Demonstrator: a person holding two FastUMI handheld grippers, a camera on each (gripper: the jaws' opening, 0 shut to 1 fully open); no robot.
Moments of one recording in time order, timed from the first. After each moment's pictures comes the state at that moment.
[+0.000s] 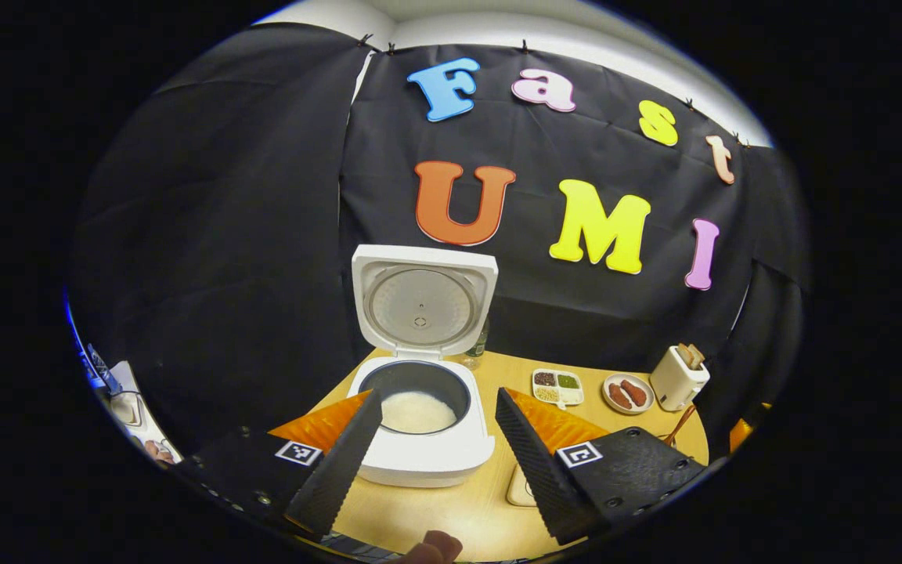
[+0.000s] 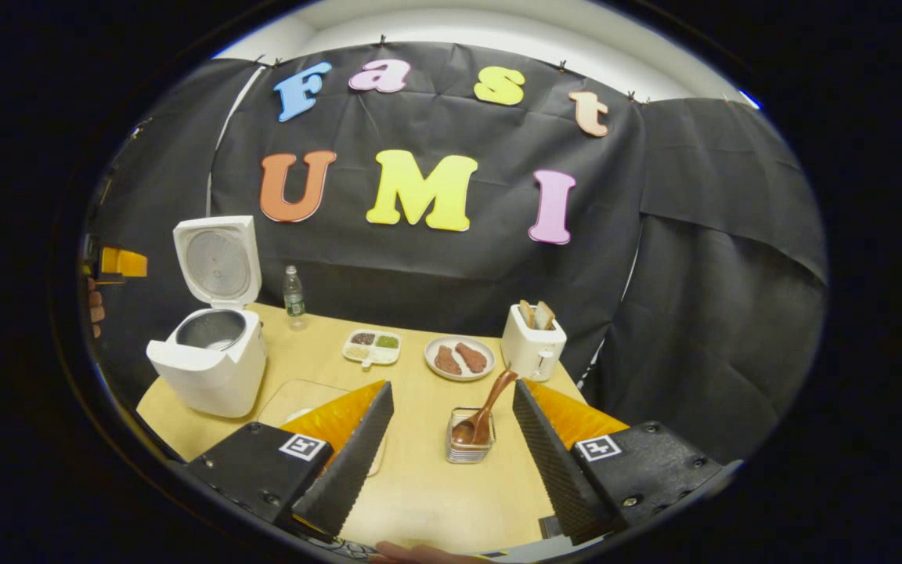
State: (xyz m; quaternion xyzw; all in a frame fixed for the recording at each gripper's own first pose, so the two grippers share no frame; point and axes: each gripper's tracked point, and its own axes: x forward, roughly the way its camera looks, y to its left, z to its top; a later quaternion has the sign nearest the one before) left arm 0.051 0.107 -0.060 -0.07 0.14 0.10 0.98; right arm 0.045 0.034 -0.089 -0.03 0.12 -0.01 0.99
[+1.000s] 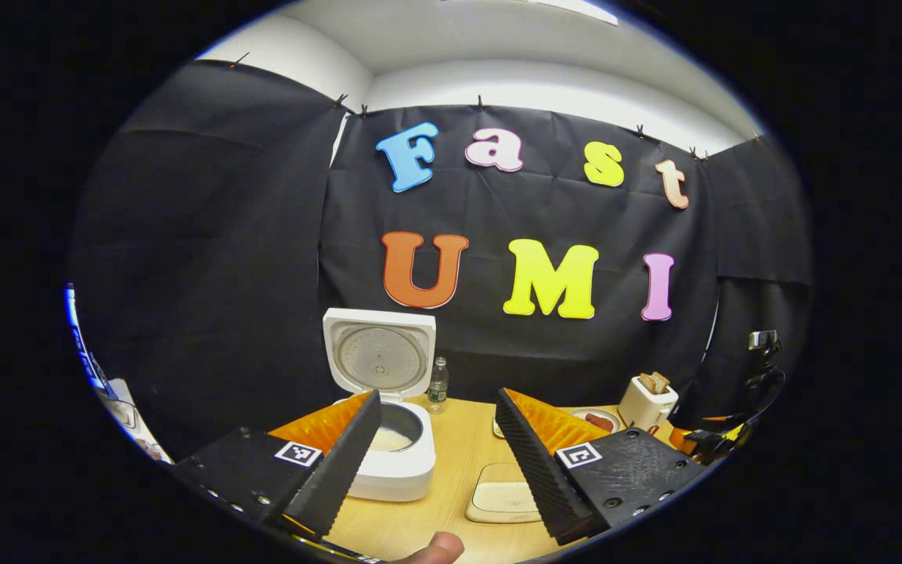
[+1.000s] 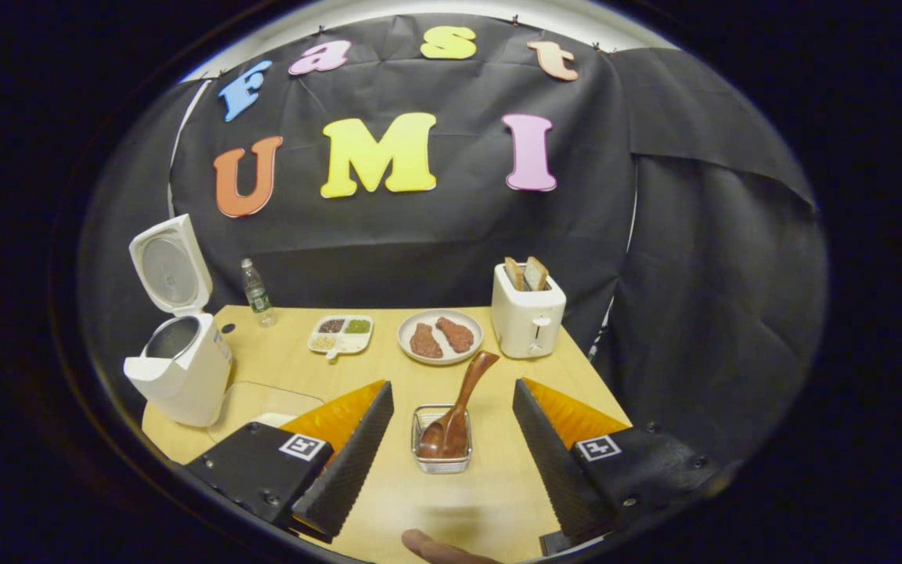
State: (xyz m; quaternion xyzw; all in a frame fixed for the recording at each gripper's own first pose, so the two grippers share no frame) left arm 0.011 0.019 -0.007 -0.02 0.01 0.09 1.00; right arm 0.161 -0.061 -0.173 0.05 0.18 -0.01 0.98
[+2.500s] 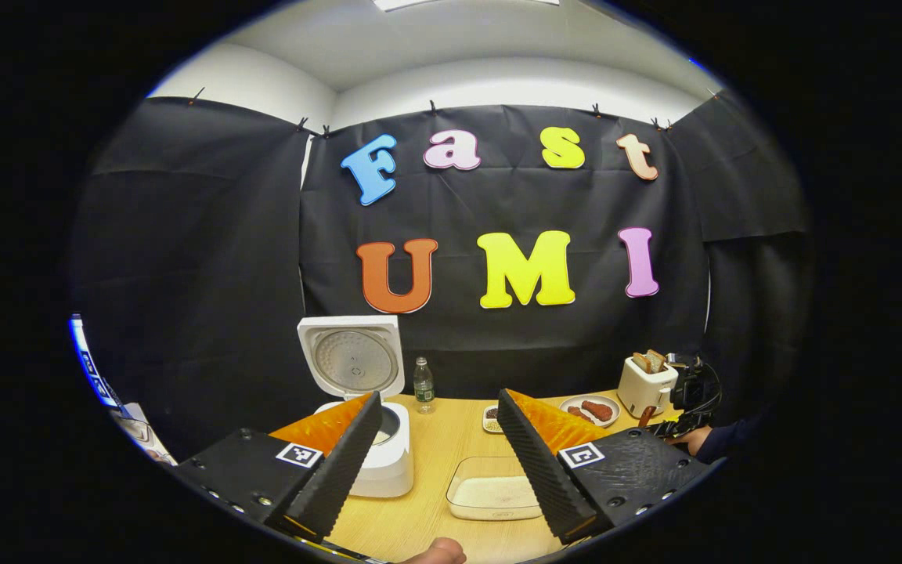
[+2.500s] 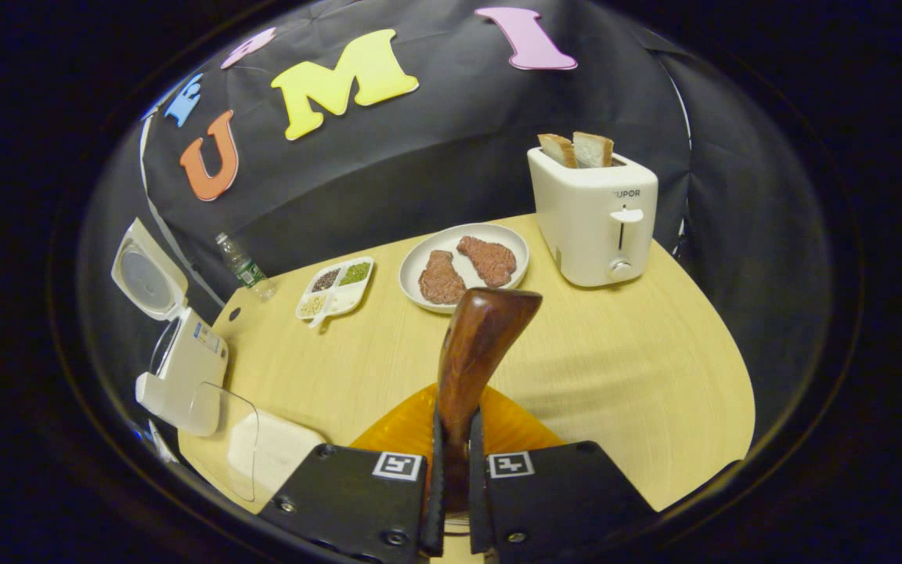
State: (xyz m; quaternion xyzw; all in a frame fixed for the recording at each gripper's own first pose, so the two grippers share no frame) left arm 0.007 -0.052 -0.028 0.02 0.01 0.08 1.00; right arm 0.282 -0.051 -0.295 0.14 0.31 0.08 0.94
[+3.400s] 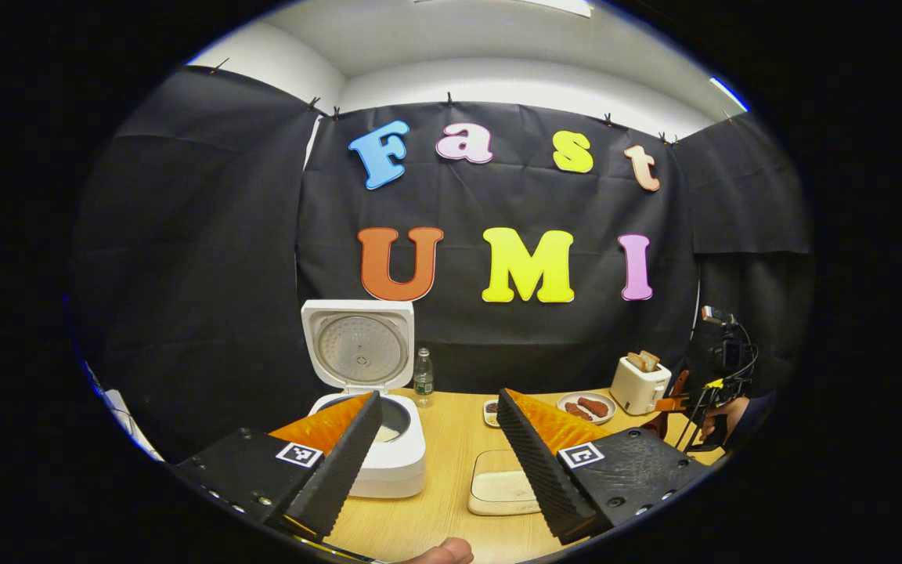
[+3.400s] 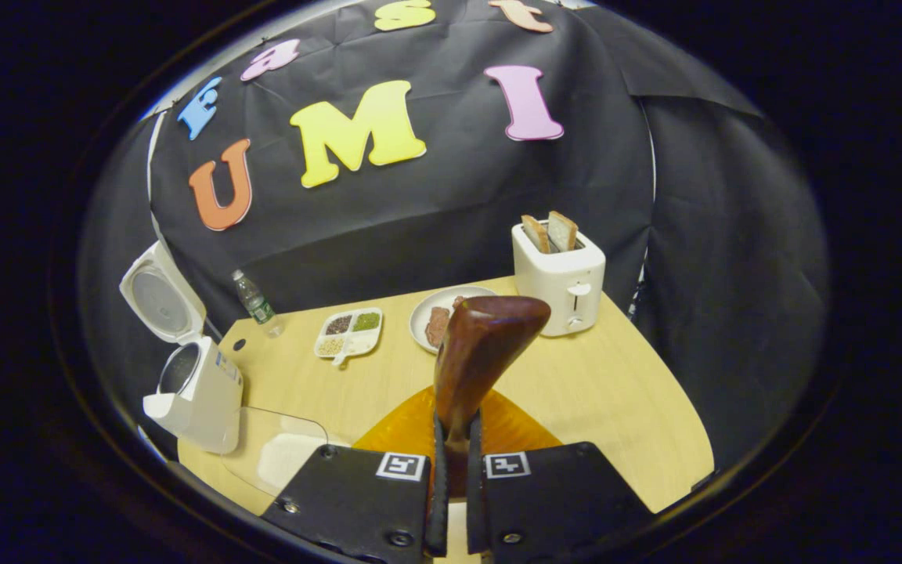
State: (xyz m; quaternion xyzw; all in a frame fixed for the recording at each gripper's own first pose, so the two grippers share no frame) left arm 0.007 0.014 -0.048 -0.01 0.01 0.03 1.00; right arm 0.218 -0.040 -0.189 0.11 0.22 0.02 0.97
